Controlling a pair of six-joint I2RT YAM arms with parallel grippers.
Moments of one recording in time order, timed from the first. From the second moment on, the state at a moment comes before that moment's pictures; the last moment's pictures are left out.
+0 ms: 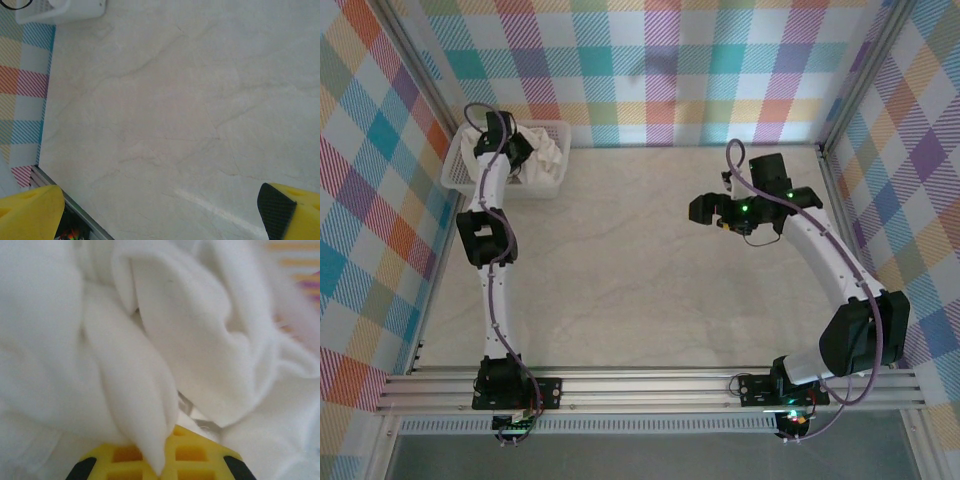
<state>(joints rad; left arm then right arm) 0.13 2.66 2.64 -0.73 0.05 -0.60 0.26 1.44 1.31 -0.80 -0.57 0.34</state>
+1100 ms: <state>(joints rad) -0.38 1.51 1.40 -0.63 -0.05 -0.58 0.20 1.21 1.16 -0.73 -0.28 0.41</state>
